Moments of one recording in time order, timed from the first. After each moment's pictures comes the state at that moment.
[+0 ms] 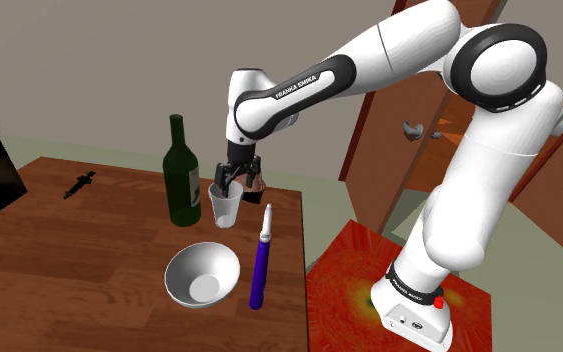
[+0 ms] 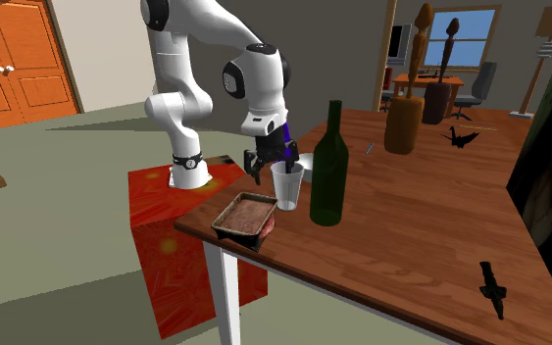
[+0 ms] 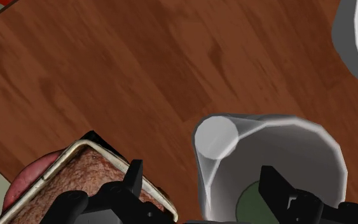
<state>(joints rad) 0.10 0.06 0.14 -2.17 0.14 2.21 0.24</state>
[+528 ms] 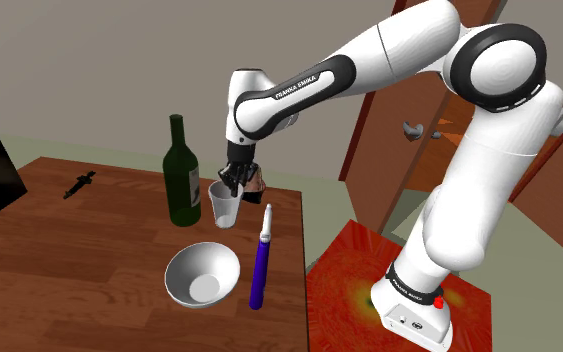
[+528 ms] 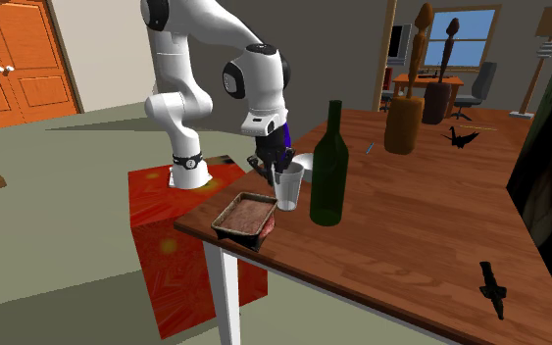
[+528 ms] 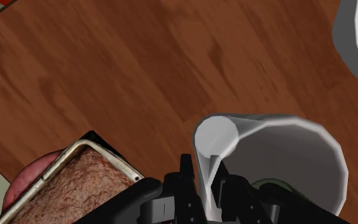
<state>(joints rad) 0.10 0.07 0.14 -2.17 0.14 2.21 0.24</state>
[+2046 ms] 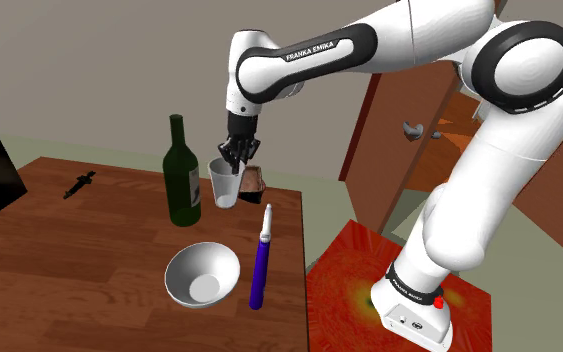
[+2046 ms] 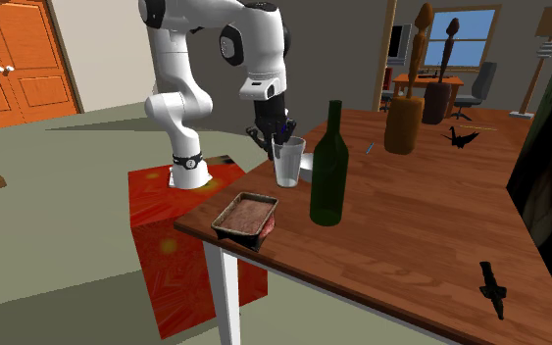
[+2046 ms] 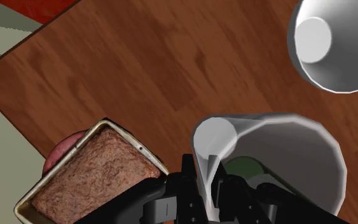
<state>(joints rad) 0.09 -0.02 0.14 -2.06 0.13 2.01 0.26</state>
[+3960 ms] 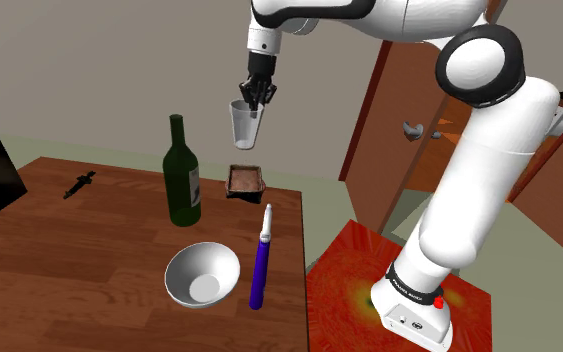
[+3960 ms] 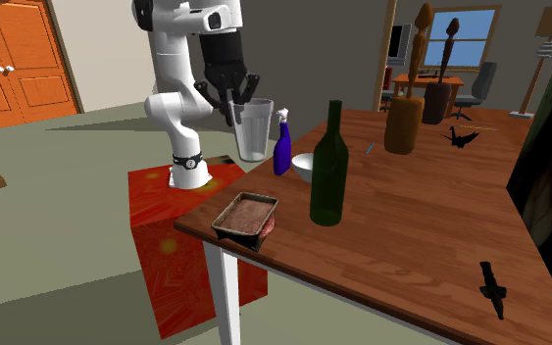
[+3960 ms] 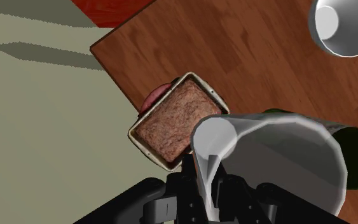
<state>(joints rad) -0.03 0.08 0.02 -1.61 0.11 1.64 0.07</state>
